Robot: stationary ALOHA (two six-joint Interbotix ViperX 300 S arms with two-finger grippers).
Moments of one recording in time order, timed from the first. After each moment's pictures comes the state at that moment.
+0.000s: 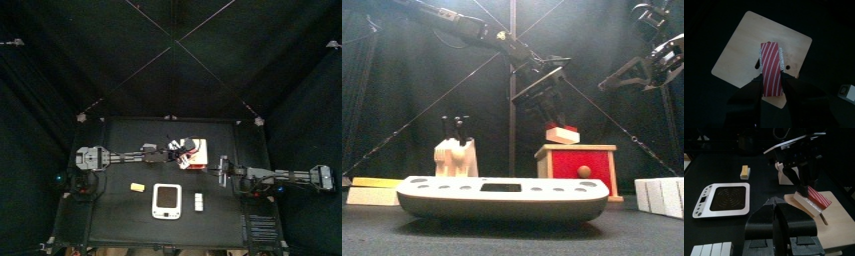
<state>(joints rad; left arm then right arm) 0.15 0.33 -0.10 0.39 0.63 -0.55 -0.18 -0.86 1.24 -0.11 -0.20 0.01</state>
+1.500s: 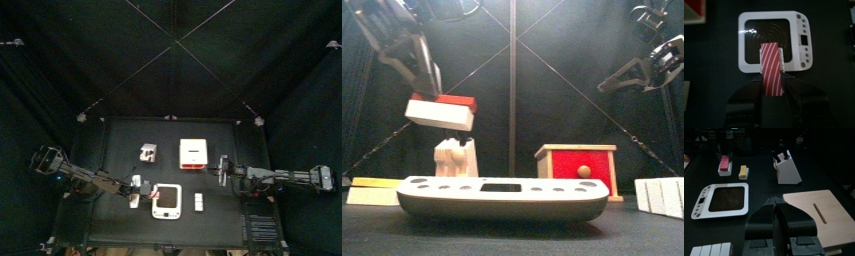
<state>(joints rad) -0.33 -0.29 0.77 0.39 0.41 -0.53 -0.19 -0.86 1.24 -0.10 -0.20 0.01</state>
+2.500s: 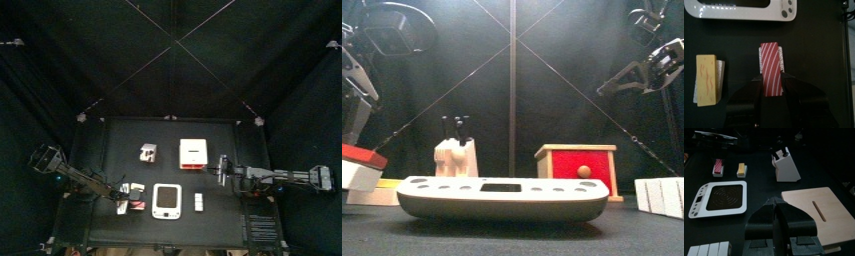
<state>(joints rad) -0.40 -0.30 1.01 0.17 0.27 -0.56 -0.20 -0.84 1.24 -0.10 -0.20 0.01</state>
